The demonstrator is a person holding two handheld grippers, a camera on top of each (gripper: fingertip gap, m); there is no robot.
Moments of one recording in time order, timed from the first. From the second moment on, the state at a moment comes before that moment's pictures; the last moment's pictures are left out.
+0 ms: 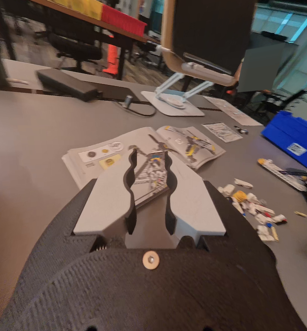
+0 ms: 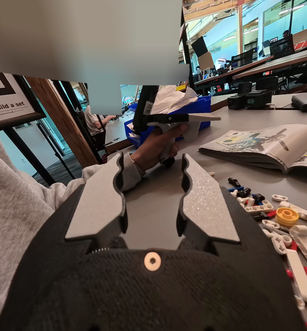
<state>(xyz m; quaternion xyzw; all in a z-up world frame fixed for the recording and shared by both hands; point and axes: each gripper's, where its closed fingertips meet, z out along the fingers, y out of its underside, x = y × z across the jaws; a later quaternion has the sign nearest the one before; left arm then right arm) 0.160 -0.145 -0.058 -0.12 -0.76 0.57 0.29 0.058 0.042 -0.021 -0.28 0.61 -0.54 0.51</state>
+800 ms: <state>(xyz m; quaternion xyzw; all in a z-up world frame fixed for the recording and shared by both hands) 0.188 -0.155 -0.063 -0.06 -0.78 0.58 0.22 0.056 0.043 -0.020 -0.28 0.60 -0.54 0.51</state>
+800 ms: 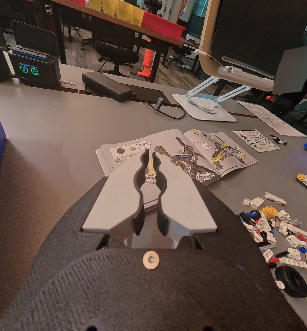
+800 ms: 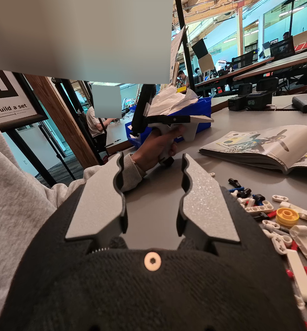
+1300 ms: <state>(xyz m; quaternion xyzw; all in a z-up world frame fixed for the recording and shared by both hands) 0.188 -0.155 -0.063 -0.06 -0.78 0.58 0.22 0.056 0.043 -0.021 -0.28 0.60 -0.54 0.51</state>
